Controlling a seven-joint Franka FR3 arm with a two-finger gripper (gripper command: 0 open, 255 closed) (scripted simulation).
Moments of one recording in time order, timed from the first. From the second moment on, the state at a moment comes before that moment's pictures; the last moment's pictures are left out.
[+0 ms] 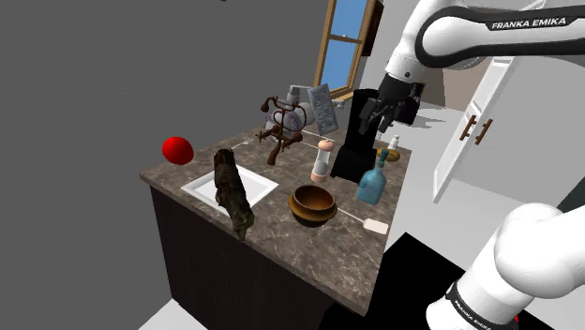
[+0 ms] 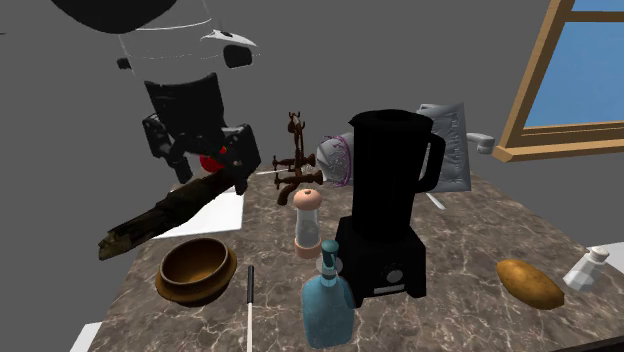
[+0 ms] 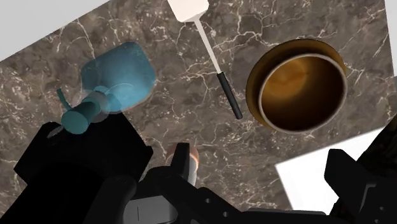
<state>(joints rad) -0.01 -0.59 -0.04 -2.34 0.00 1.91 0.09</state>
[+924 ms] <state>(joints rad) -0.02 -0.12 -0.18 -2.18 0.11 2.26 -0.08</state>
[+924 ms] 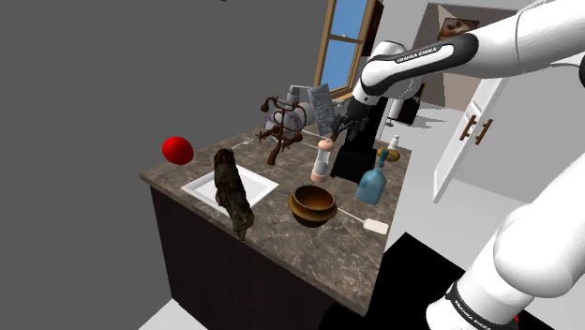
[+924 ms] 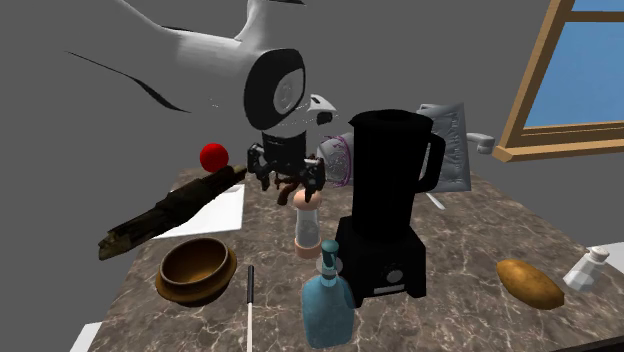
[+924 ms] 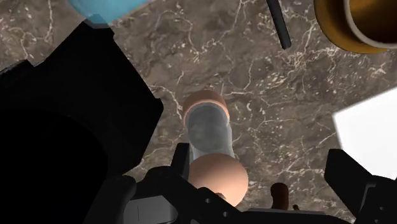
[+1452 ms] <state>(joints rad) -0.04 0.09 -0.20 -2.05 0.20 2.34 -0.17</state>
